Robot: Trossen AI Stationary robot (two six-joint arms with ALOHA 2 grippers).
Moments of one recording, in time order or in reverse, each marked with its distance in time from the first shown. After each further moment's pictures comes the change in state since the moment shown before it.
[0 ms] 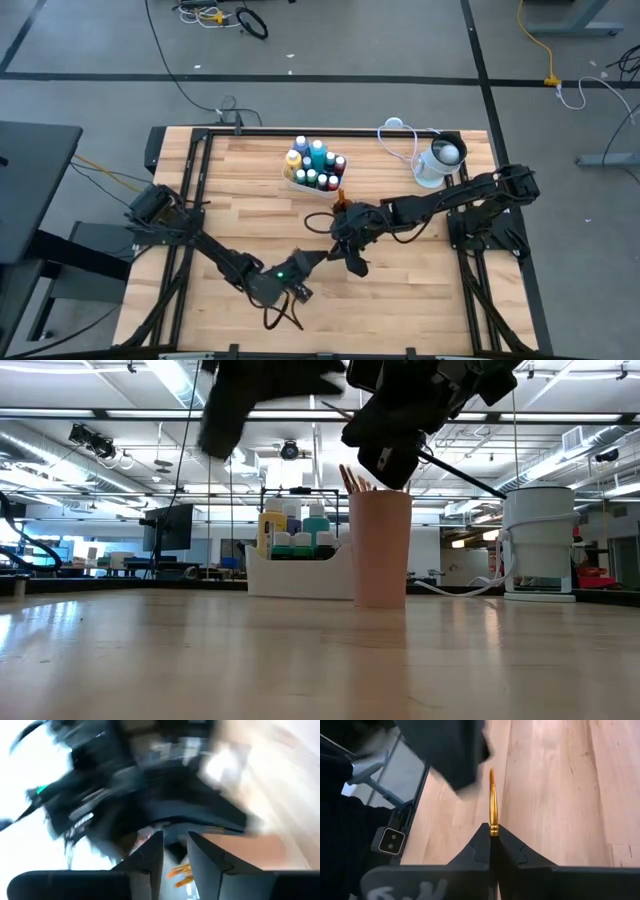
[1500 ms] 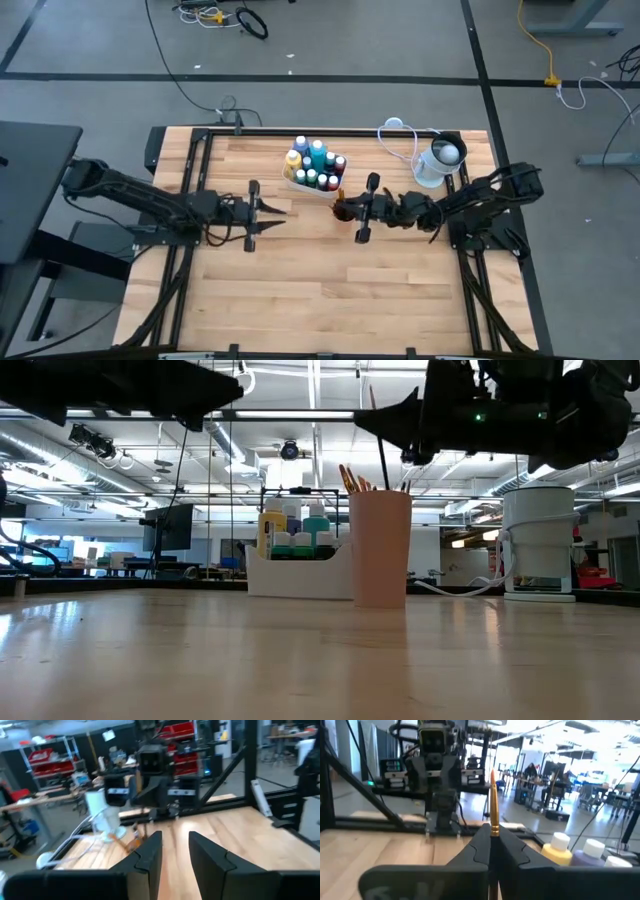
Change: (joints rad) left arm 0.410 -0.856 -0.671 0.061 0.922 -1.143; right arm -0.075 -0.039 -0.551 1.327 0.531 -0.501
